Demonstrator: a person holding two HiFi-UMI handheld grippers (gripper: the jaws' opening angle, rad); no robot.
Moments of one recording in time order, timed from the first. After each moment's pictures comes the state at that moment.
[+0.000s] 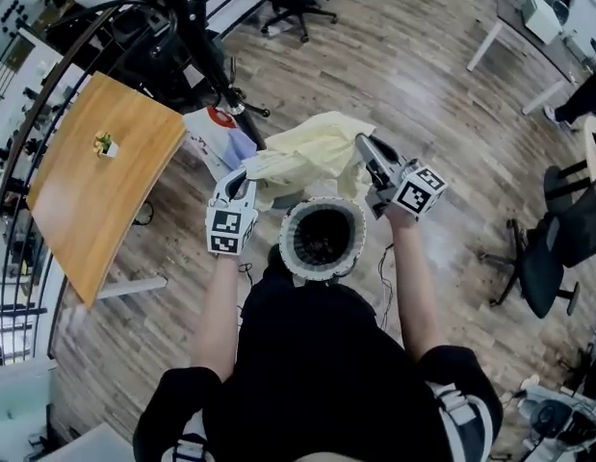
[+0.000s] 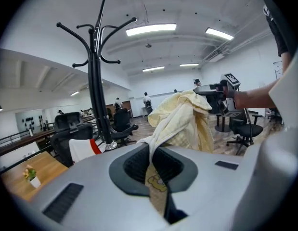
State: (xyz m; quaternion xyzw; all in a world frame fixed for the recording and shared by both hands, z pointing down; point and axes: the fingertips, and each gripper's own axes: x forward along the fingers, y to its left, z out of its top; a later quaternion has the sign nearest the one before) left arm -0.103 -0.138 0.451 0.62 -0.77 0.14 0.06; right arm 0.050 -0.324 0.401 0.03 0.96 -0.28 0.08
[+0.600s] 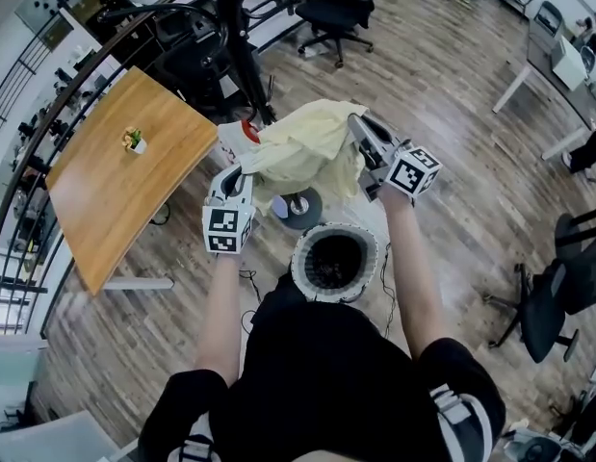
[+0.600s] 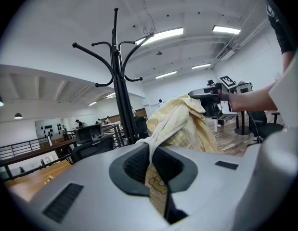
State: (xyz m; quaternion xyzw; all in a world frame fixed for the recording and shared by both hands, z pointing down) left arm -0.183 -0.103 0.387 0.54 -0.83 0.12 0.01; right arm -0.082 -0.321 0.335 0.10 0.96 -0.26 0.10
